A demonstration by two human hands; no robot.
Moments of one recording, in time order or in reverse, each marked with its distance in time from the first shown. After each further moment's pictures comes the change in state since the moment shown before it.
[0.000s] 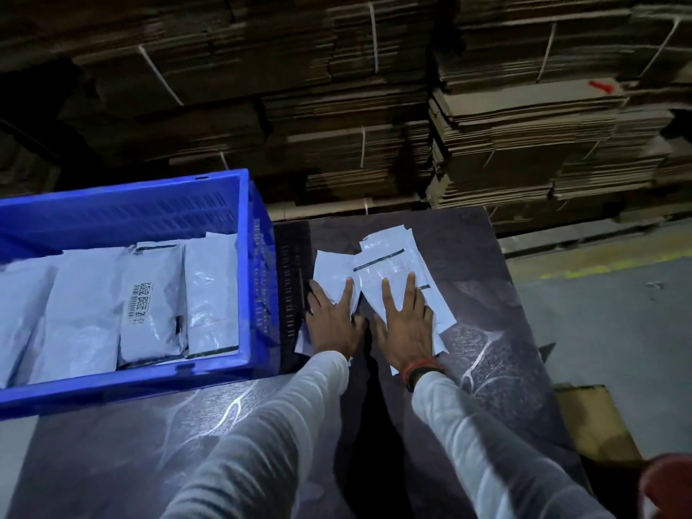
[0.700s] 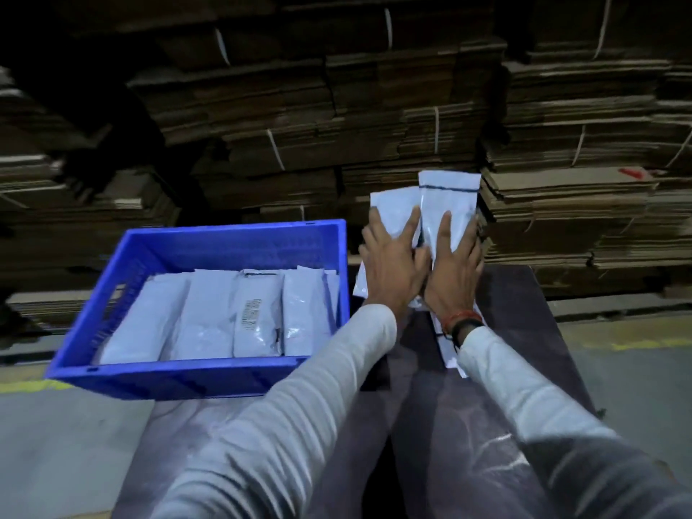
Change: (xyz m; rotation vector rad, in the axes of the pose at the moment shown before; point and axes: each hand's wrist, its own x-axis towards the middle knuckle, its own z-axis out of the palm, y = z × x) left_hand -0.009 -0.002 -0.221 -0.357 0.519 0.210; right_hand 0.046 -0.115 -0.173 0.220 0.449 0.043
